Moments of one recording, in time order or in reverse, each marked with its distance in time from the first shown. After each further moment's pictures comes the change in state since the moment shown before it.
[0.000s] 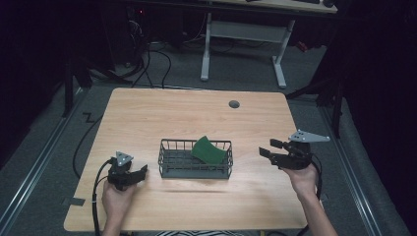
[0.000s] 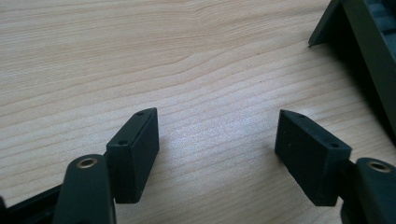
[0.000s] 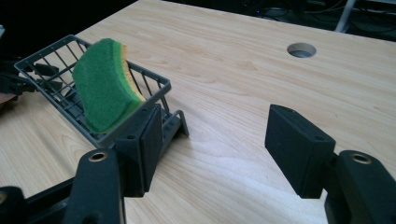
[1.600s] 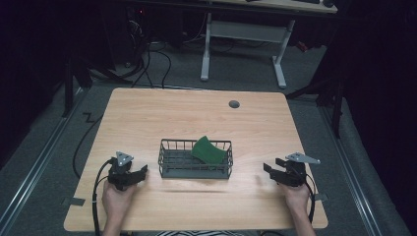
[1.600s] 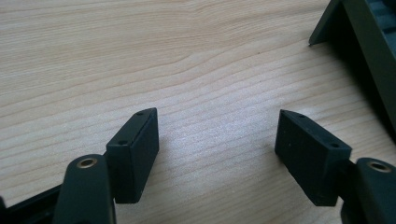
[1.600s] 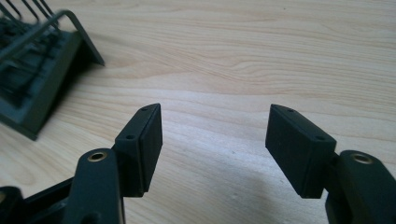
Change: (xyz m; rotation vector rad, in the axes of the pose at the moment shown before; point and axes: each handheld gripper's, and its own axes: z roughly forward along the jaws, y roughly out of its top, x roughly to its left) left arm -0.001 0.000 0.000 0.001 0.003 0.004; right arm -0.026 -0.092 0.034 0.077 -0.213 0.121
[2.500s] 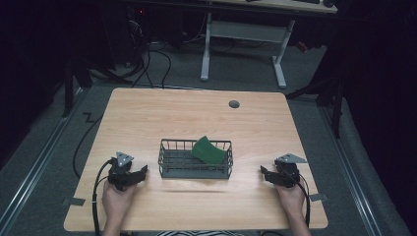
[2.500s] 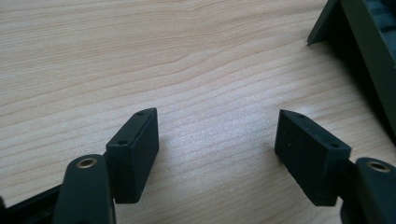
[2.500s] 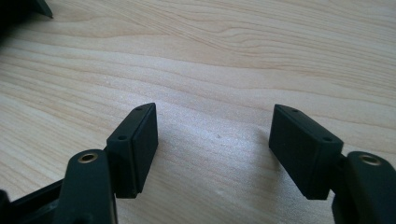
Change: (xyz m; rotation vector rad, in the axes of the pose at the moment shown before) left arm -0.001 -0.001 -0.001 0.000 -0.002 0.001; right arm 0.005 -0.008 0.022 0.088 -0.114 -0.085
